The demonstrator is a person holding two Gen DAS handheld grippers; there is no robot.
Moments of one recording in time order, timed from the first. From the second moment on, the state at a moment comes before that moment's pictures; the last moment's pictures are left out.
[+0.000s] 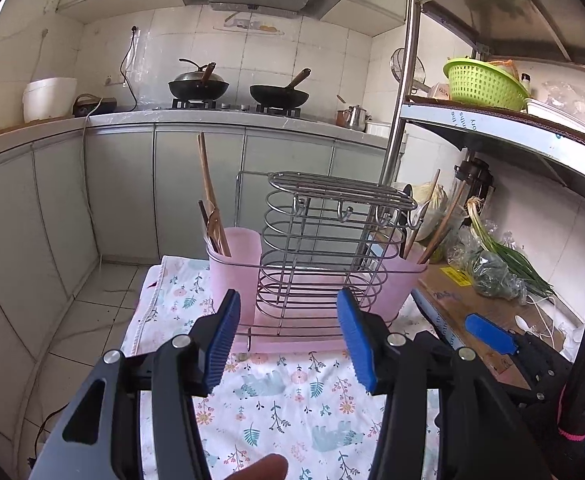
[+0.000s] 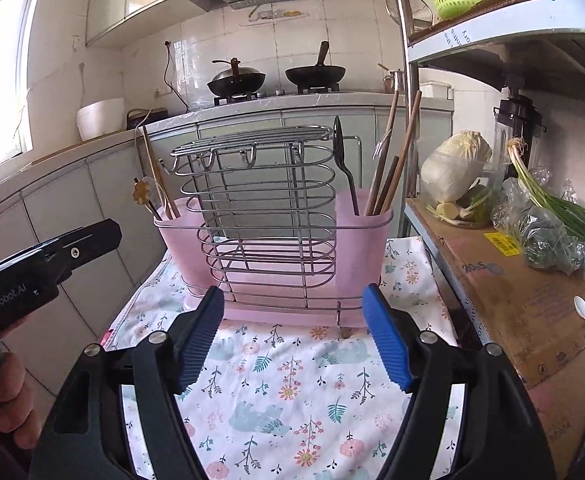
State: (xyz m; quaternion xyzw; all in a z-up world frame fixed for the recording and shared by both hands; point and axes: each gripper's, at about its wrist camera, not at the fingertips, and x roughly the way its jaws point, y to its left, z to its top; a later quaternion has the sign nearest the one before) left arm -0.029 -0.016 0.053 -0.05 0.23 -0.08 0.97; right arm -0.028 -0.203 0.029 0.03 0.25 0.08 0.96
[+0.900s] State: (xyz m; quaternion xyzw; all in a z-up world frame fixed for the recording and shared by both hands) left arm -0.041 -0.016 0.056 -0.05 0.21 -0.07 0.97; right arm -0.038 -0.192 0.035 0.02 0.25 0.07 0.97
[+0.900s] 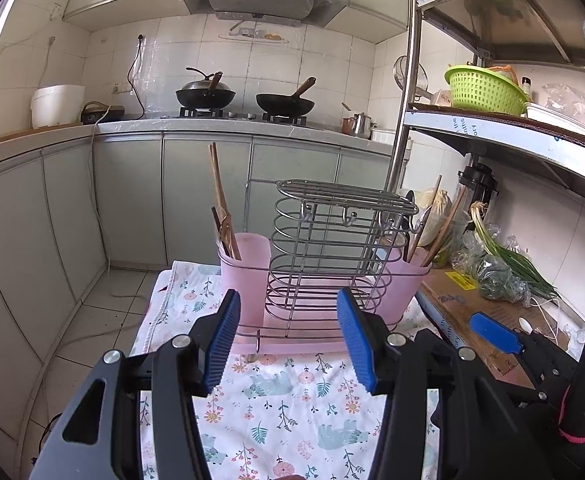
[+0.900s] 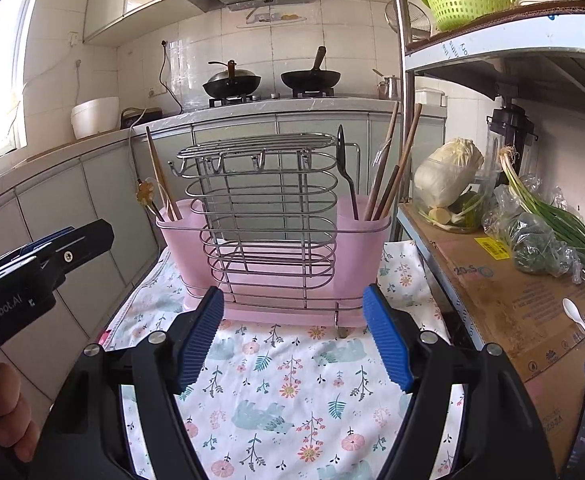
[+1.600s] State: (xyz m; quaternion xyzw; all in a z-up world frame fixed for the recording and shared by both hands) left arm -0.040 -0.016 0.055 -0.04 0.22 -0.07 0.97; right arm -0.037 -0.190 0.035 0.02 0.25 0.07 0.97
